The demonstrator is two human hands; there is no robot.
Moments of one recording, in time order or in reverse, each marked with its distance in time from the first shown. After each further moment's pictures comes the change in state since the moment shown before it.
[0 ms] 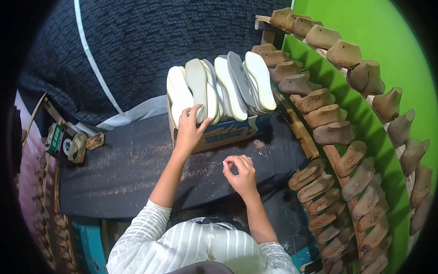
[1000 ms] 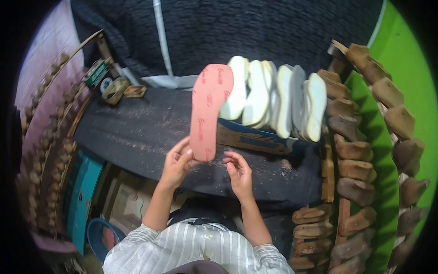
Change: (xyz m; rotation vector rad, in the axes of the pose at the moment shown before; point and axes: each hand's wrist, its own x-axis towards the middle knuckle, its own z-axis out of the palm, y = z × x) left_hand -0.123 0.040 -0.096 -1.147 0.171 -0.607; right_hand 0.000 0.001 0.040 0.985 -0.455 0.433
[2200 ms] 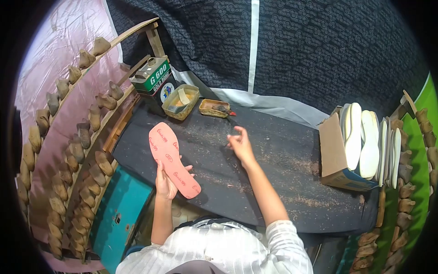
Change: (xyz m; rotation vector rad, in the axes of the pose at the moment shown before) left_hand -0.017 0.169 -0.402 -0.299 0.300 0.083; right_hand 0.215 0.200 0.372 -0.026 -0.162 0.350
